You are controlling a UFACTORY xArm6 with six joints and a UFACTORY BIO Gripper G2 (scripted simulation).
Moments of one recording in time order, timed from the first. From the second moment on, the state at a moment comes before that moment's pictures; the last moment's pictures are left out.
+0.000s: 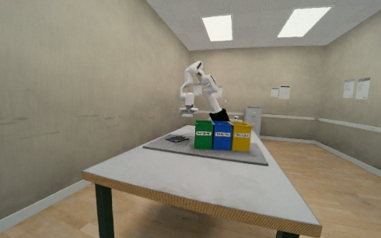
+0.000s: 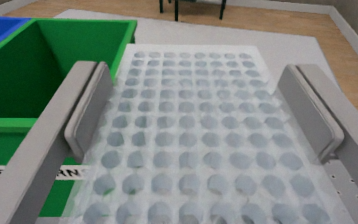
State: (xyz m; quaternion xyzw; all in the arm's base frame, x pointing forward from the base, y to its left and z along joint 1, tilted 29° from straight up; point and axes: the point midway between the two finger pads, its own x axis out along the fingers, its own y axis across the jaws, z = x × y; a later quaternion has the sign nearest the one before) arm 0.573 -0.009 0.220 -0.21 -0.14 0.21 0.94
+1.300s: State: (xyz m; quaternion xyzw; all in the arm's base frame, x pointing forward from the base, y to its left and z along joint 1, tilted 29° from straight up) arm 0.564 0.097 0.173 -0.21 -0.14 0.22 0.94
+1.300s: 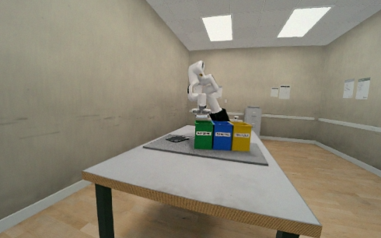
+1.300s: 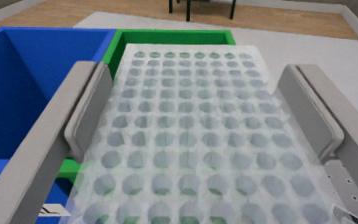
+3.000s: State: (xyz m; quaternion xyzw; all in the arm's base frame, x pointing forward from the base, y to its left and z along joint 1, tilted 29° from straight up) arm 0.552 0.234 0.113 -0.21 -0.14 0.22 0.94
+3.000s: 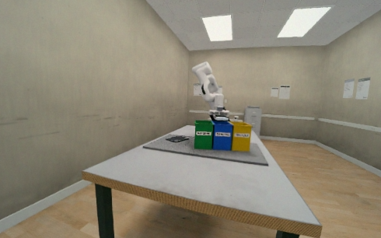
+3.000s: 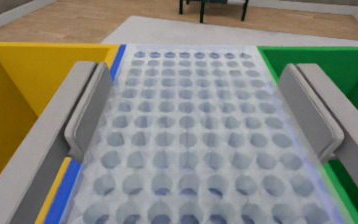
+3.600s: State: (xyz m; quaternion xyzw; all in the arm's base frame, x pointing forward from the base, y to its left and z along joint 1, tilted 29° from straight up) arm 0.547 0.283 0.091 -0.21 -0.14 0.22 0.94
